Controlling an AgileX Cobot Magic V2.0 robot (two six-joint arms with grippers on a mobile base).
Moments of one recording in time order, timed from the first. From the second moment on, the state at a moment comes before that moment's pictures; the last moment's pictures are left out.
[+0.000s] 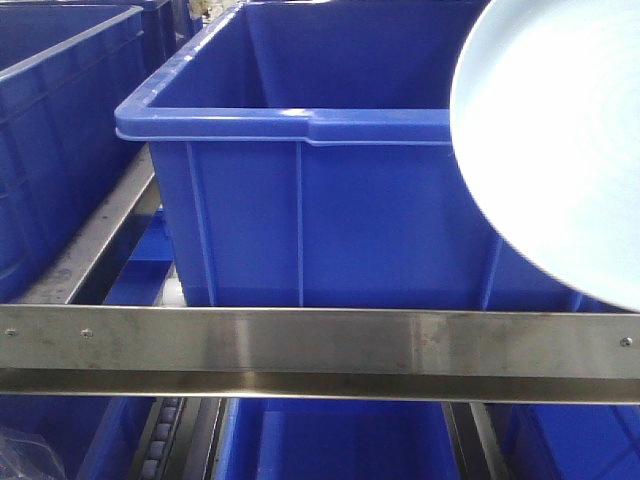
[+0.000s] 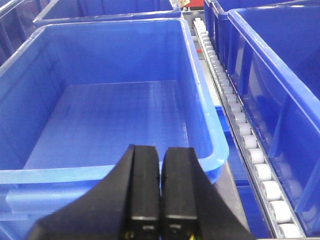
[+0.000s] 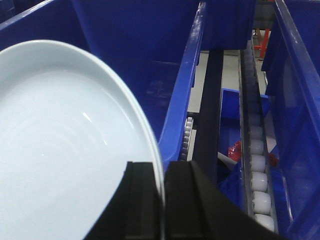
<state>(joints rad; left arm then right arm) -0.05 0.38 -0.35 -0.07 0.16 0.14 0.13 0.40 -0.25 0.18 0.05 -0.14</state>
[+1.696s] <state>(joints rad) -0.05 0.38 -0.35 -0.07 0.16 0.14 0.24 1.47 -1.03 0.17 -0.19 -0.02</state>
